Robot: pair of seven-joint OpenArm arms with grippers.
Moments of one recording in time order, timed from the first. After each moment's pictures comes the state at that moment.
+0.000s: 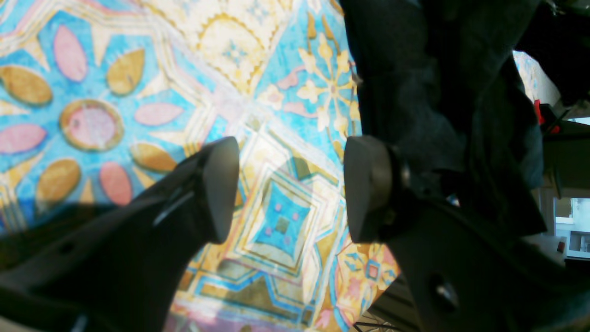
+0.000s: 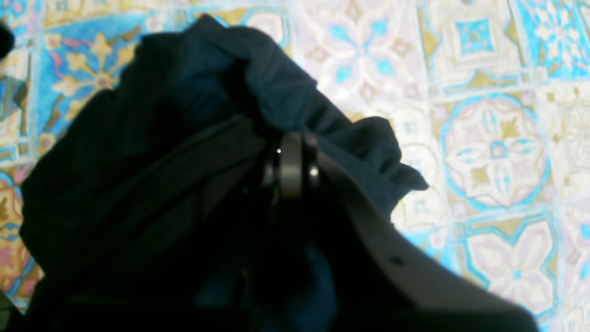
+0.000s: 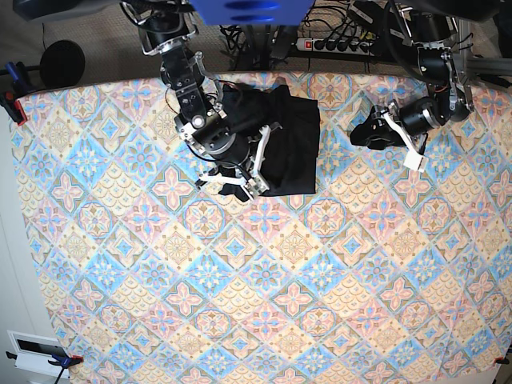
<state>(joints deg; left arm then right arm) 10.3 -16.7 -23.5 78.0 -57.2 -39.7 65.0 -4.6 0.3 -23.0 99.2 -5.5 17.1 -45.9</state>
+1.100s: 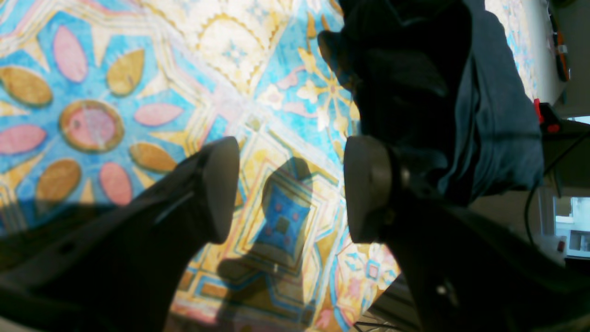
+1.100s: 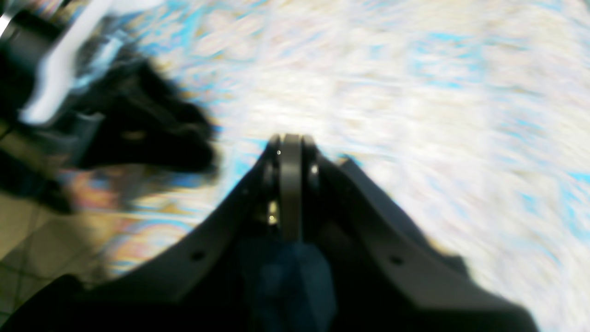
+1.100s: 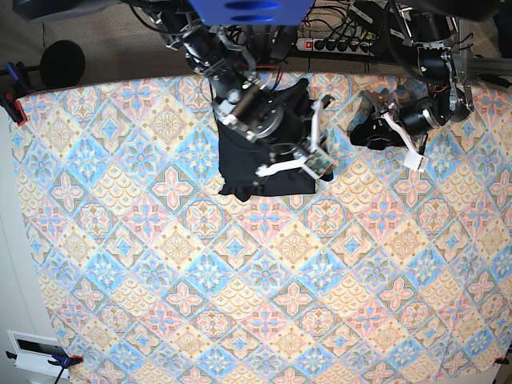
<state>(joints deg) 10.3 -16.7 -23.4 78.0 -56.7 -39.7 65.0 -4.8 -2.6 -33.4 109.4 -5.0 17.6 -45.9</state>
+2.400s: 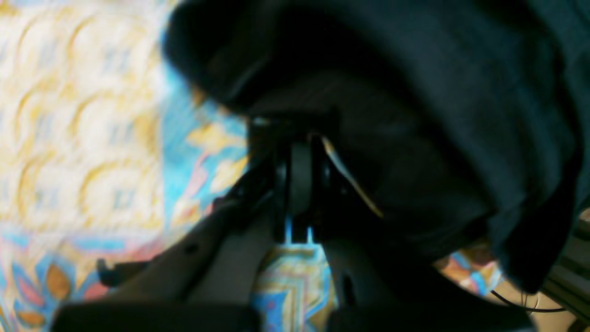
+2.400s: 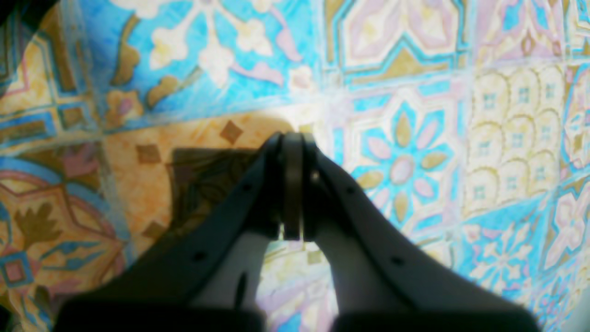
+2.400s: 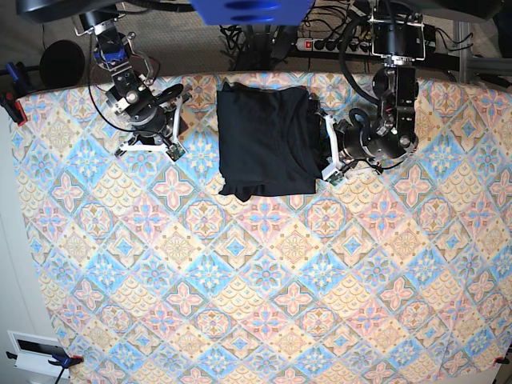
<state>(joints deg) 3.7 -10.8 -1.0 92.4 -18.2 -39.5 65.4 -15.0 22.5 -15.8 99.9 -6.0 16.5 -44.0</state>
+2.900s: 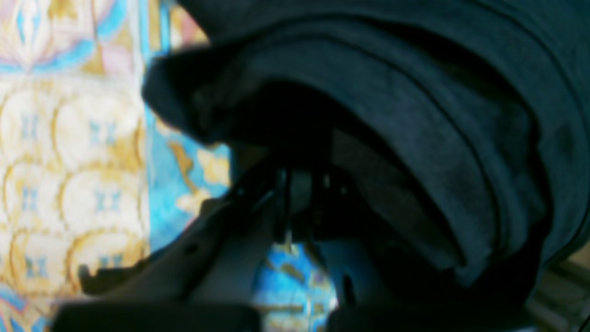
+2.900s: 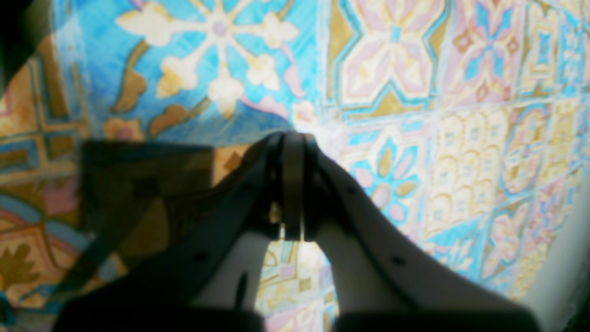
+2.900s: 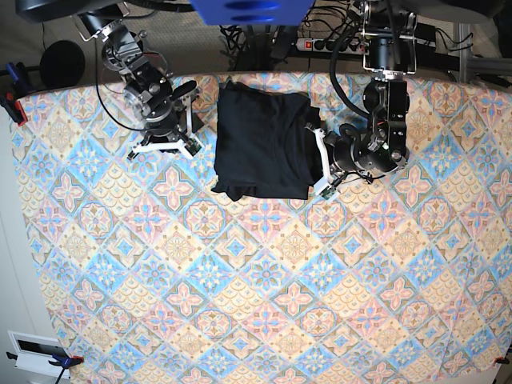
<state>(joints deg) -2.0 -7.8 -0.6 86.8 -18.4 -35.9 65.7 -13.1 23.8 -27.8 97.8 -14.1 10.2 -43.3</state>
